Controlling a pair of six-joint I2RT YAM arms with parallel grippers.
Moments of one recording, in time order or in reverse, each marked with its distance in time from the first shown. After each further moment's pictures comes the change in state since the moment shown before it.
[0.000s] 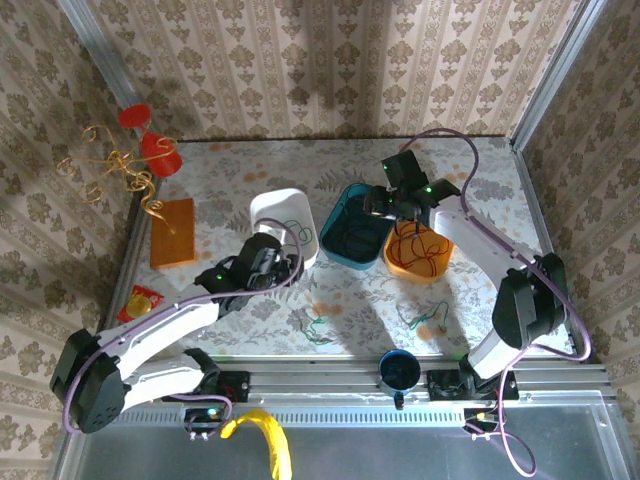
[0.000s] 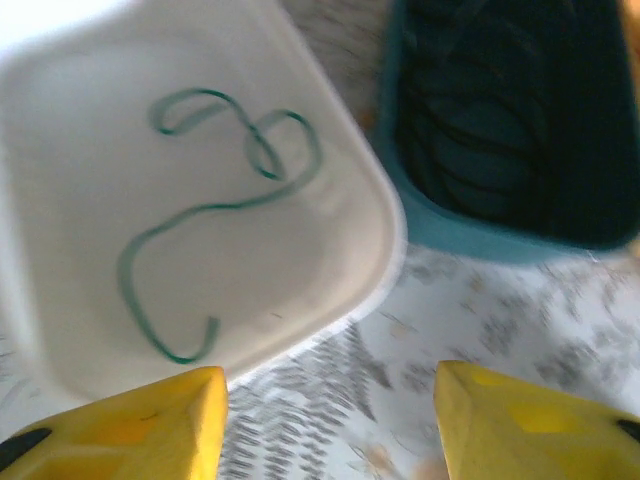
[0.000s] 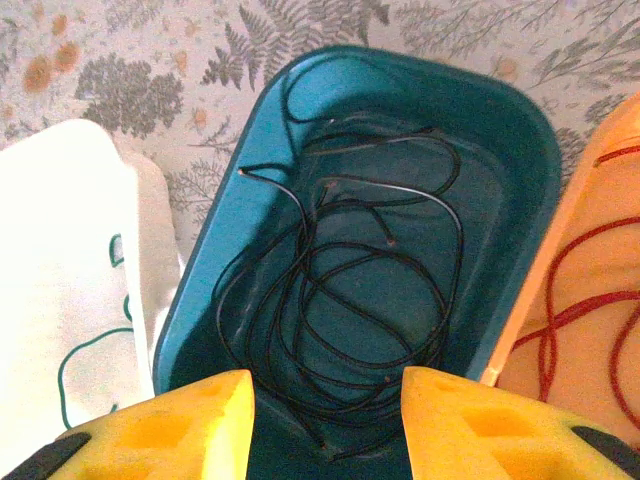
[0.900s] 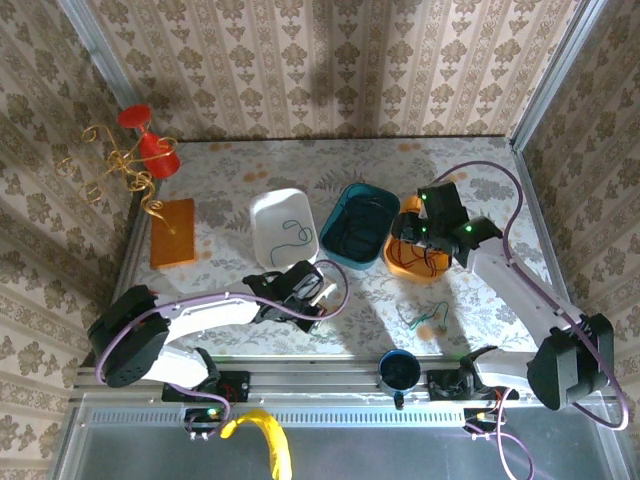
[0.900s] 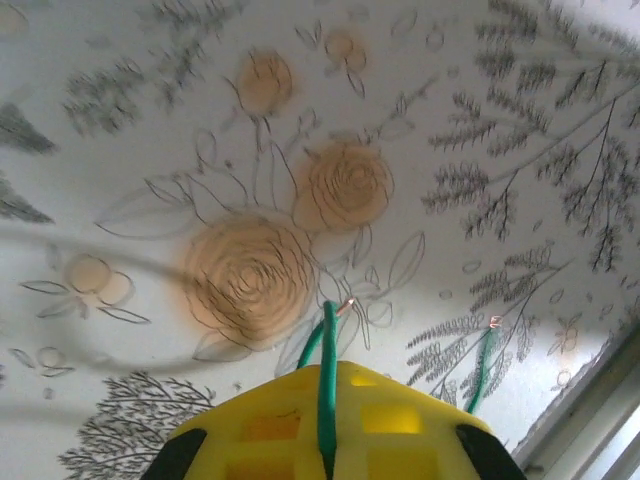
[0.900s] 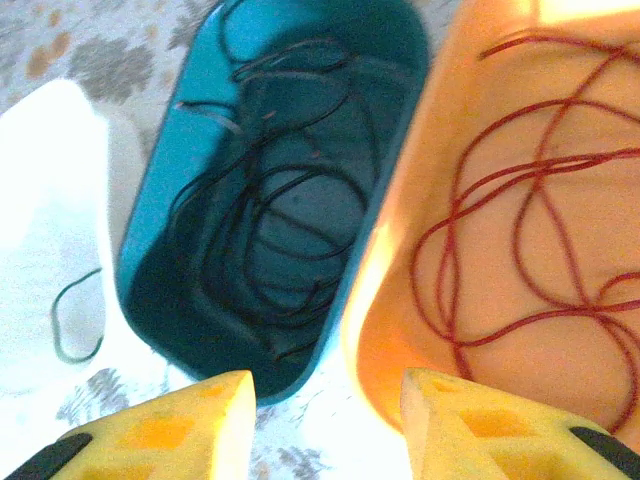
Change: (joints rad) left arm -0.209 0.263 0.008 -0.079 0.255 0.162; right arm -0.074 -0.351 -0.357 0.055 -0.113 0.004
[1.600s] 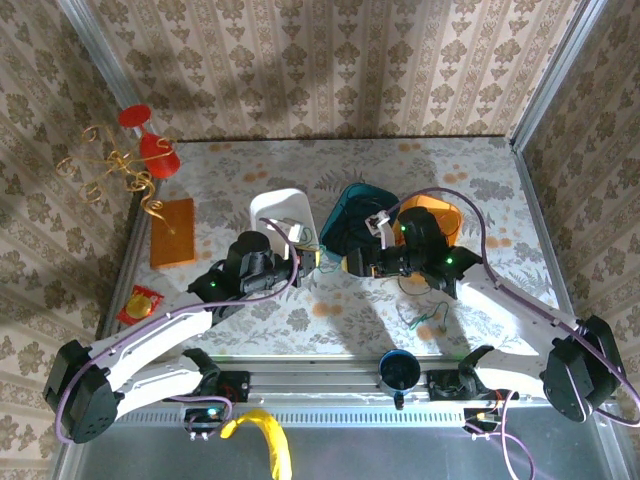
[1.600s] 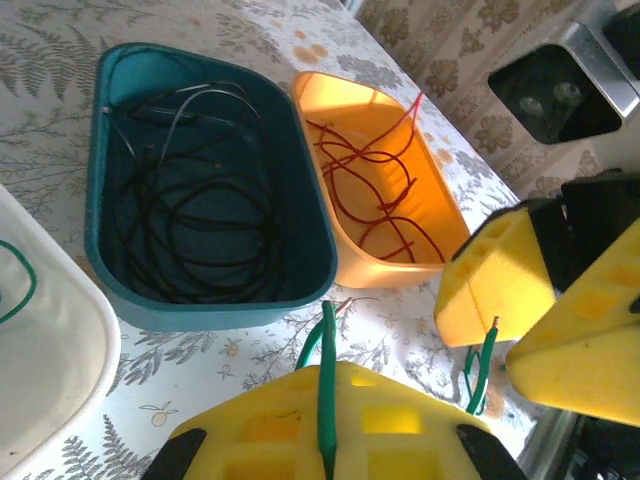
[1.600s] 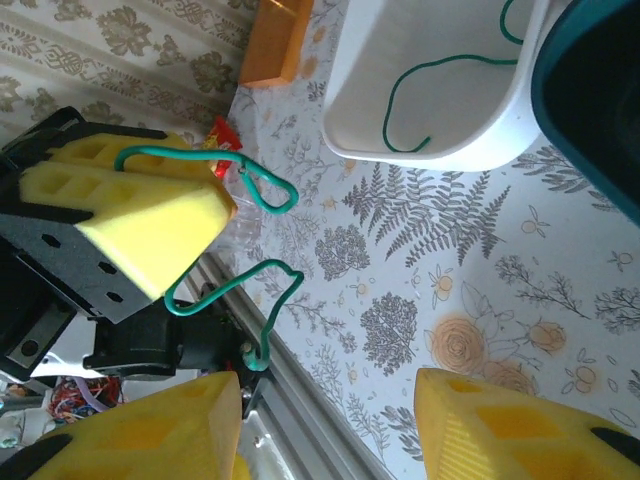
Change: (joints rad) left arm 0.217 -0.350 -0.046 0.372 0.052 -0.182; right arm 0.209 -0.048 -0.202 0.363 -0.514 0.040
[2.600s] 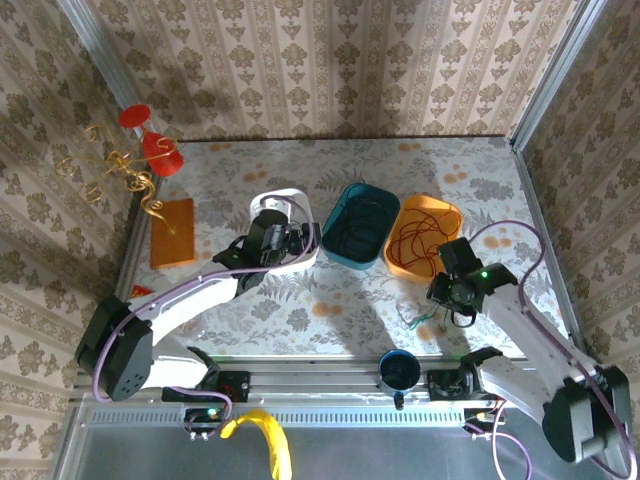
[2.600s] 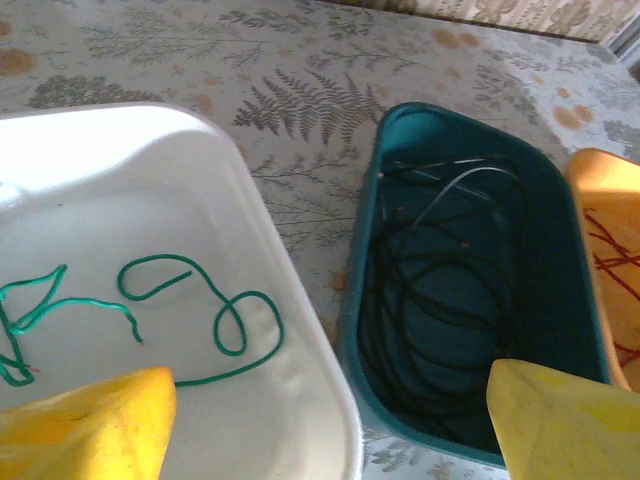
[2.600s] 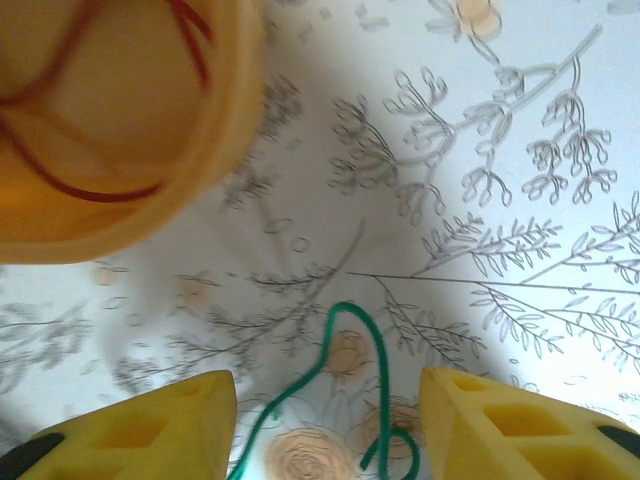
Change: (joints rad) left arm 0.065 0.286 0.143 0.004 -0.372 -0.021; right arm -0.280 -0.181 -0.153 -0.698 0.729 0.125
